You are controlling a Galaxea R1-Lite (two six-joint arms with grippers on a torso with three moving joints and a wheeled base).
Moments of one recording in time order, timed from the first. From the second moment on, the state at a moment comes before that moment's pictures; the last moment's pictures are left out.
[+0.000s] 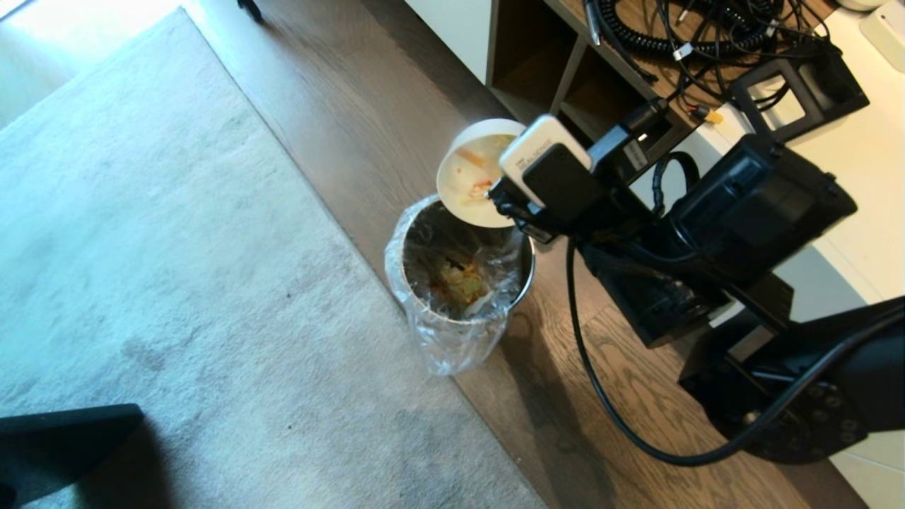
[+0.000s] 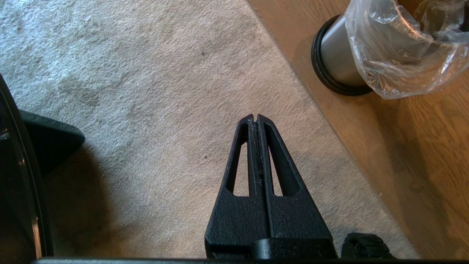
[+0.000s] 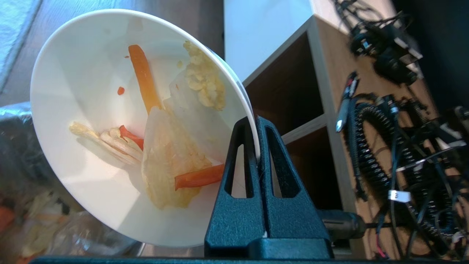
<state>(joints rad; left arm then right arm) 0.00 0.00 0.00 -0.01 0.01 -0.09 0.83 1.83 -1.00 -1.34 -0.39 -1.09</state>
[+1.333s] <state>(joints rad) 0.00 0.00 0.00 -0.01 0.01 -0.09 0.96 1.86 -0.92 -1.52 -0.39 -1.23</state>
